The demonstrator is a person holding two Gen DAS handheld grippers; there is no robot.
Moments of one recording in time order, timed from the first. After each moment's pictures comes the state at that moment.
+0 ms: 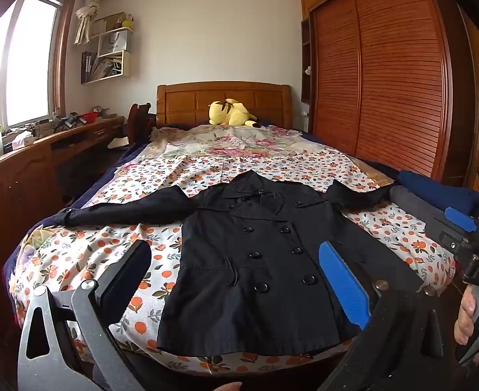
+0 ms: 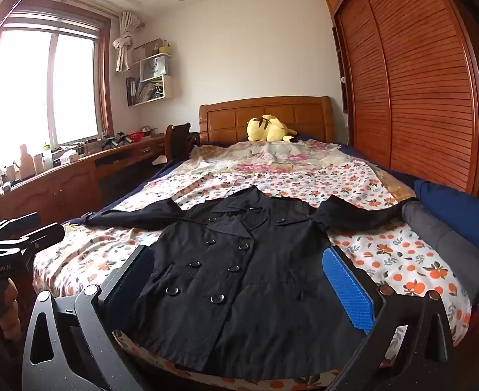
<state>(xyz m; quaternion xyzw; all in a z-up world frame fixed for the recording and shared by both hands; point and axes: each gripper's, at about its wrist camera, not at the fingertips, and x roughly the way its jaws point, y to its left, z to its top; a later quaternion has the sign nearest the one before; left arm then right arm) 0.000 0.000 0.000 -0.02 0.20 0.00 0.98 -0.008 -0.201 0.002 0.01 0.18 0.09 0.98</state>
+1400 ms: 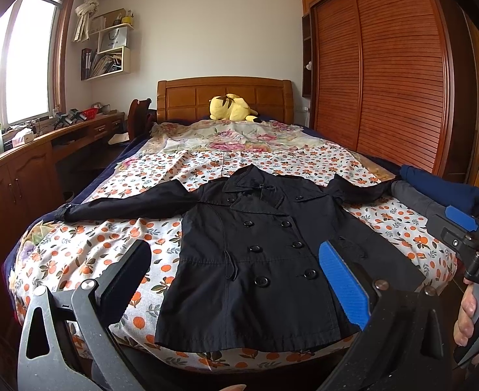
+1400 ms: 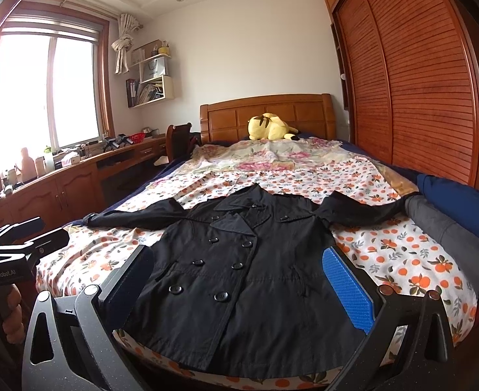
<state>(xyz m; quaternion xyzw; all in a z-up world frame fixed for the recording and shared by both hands) 0.000 0.005 -0.006 -0.01 0.21 0.00 0.98 -0.006 -0.202 0.001 0.03 0.18 0.09 0.98</state>
